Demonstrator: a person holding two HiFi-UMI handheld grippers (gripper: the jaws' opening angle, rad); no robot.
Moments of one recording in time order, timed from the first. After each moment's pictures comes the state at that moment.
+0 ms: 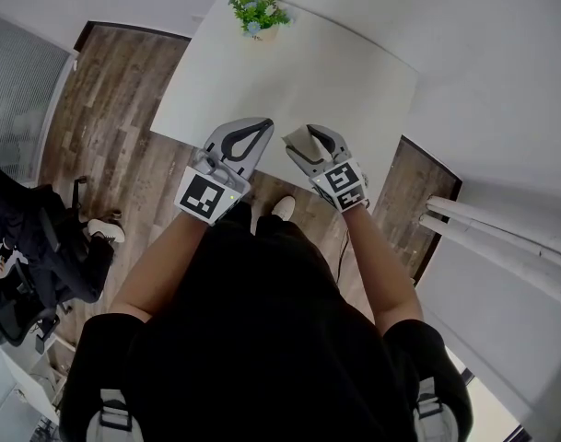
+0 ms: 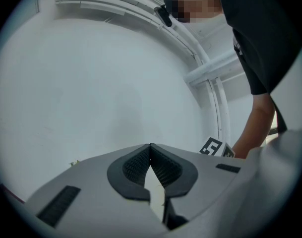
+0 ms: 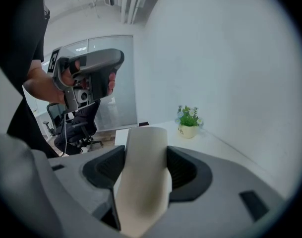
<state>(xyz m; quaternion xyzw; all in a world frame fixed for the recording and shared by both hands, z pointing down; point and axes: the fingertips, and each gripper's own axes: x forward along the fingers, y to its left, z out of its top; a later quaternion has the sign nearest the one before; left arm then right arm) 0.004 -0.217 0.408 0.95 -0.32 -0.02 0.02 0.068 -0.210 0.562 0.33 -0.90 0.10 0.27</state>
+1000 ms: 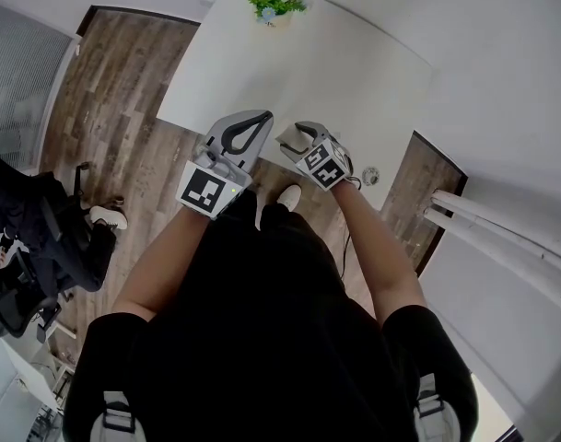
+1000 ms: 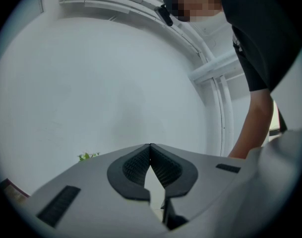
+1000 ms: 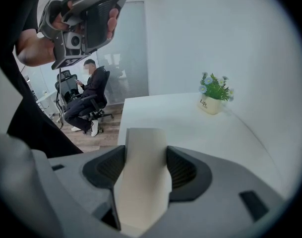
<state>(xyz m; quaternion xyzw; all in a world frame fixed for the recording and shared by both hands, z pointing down) -0.026 -0.222 0.433 0.94 -0.34 -0.01 0.03 0.028 -0.203 0.671 0.24 -0.87 0.12 0.42</state>
